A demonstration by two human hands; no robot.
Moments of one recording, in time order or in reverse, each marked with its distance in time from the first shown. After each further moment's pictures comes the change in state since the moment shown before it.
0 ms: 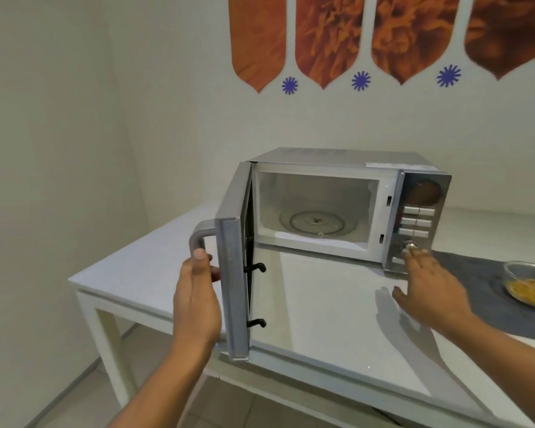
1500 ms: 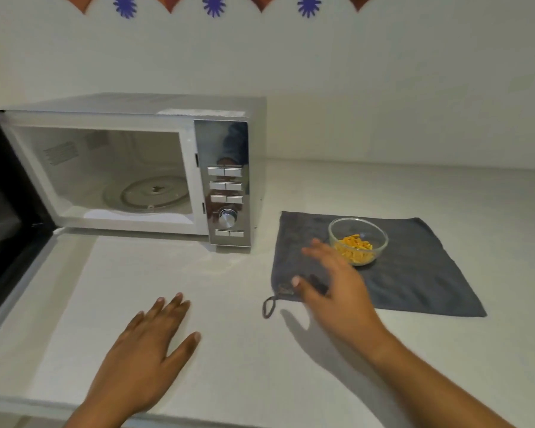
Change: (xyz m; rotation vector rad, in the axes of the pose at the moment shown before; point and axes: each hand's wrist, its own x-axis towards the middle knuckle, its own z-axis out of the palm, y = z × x) left_hand -0.111 -0.085 0.249 0.943 -0.847 0.245; right_hand -0.040 0.197 0.020 0.872 0.108 -0.007
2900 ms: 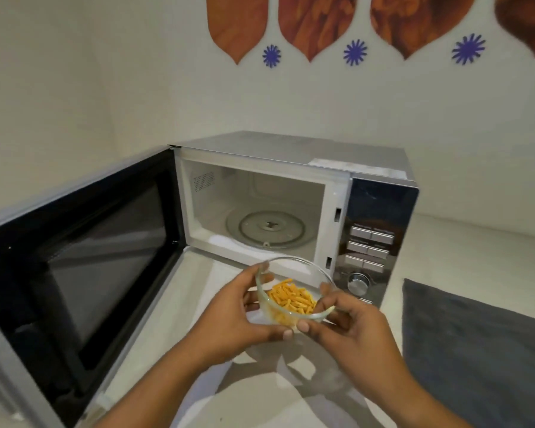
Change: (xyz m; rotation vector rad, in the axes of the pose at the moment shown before) left_hand 0.065 -0.037 -0.101 -0.835 0.183 0.005; right_hand 0.075 -0.101 0.124 0.625 -0.340 0.010
